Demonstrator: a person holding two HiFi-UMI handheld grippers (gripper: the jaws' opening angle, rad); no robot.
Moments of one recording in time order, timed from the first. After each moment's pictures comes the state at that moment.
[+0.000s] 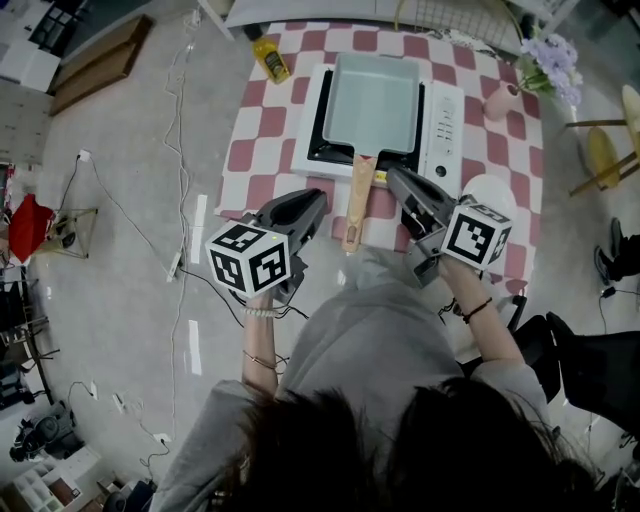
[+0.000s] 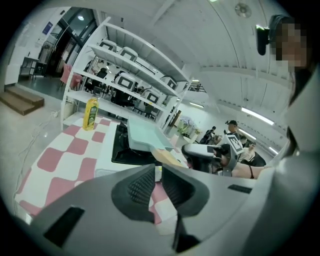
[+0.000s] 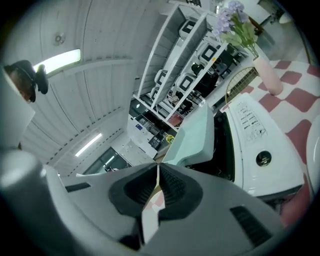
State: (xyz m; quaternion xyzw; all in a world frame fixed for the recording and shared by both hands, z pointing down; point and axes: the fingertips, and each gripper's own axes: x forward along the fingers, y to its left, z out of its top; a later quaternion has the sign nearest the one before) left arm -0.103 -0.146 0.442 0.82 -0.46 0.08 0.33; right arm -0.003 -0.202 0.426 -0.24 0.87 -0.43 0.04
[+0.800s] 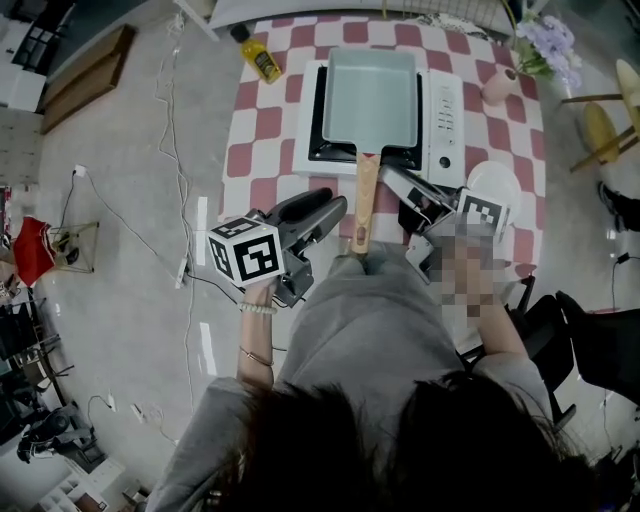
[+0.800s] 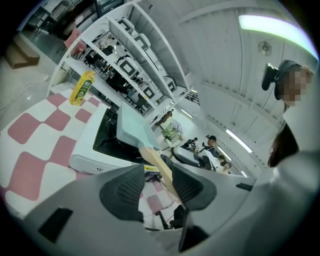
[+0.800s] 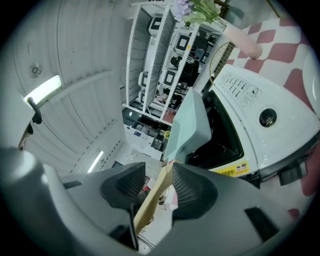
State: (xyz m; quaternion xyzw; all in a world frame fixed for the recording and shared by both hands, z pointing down) left arm -0.092 -0.149 0.437 0.83 -0.35 0.00 0.43; right arm -0.022 -0.202 0.430 -0.19 0.81 -0.55 0.10
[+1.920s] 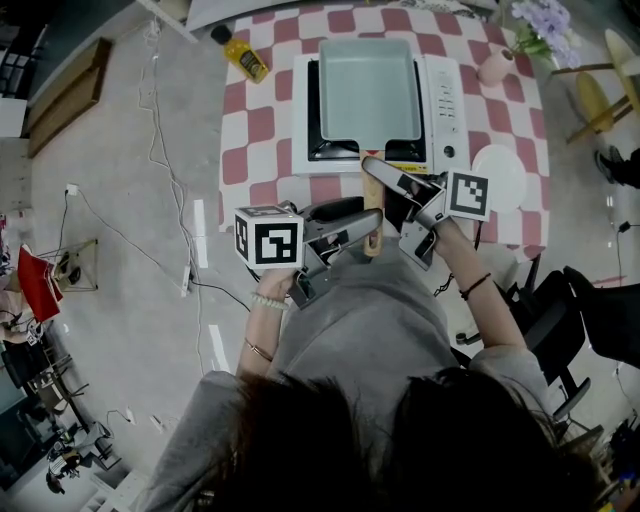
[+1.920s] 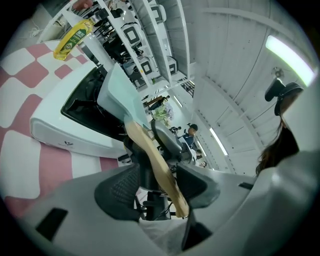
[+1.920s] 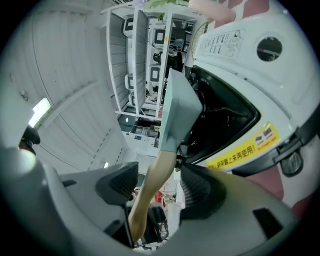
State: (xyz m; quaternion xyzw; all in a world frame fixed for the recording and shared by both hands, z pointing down) left arm -0.046 -0.140 0.453 0.83 -0.19 0.02 0.53; right arm -0.056 -0.213 0.459 -0.16 0.75 -0.62 0.13
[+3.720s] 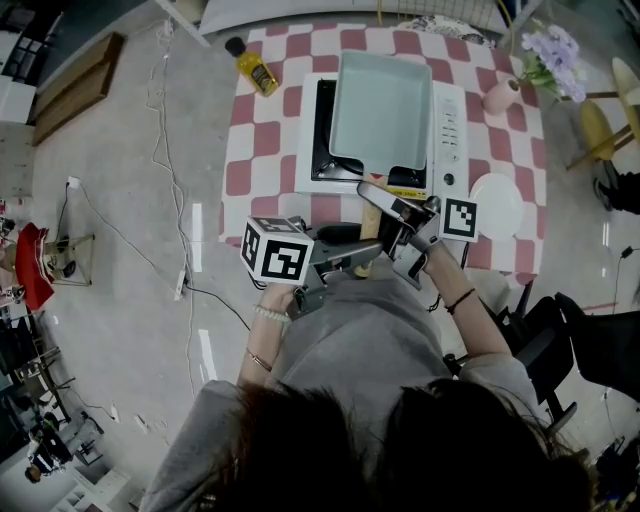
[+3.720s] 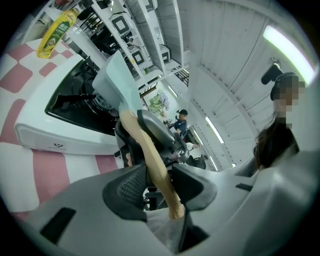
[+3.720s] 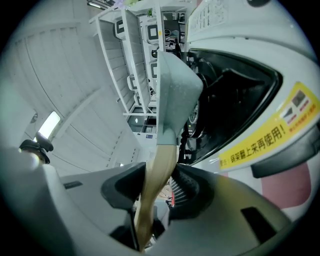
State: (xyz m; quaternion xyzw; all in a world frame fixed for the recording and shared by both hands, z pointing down) left arm -0.034 -0.130 0.457 0.84 -0.14 0.06 0.51; right arm -0.070 -0.210 0.456 -0.09 0.73 -0.65 0.17
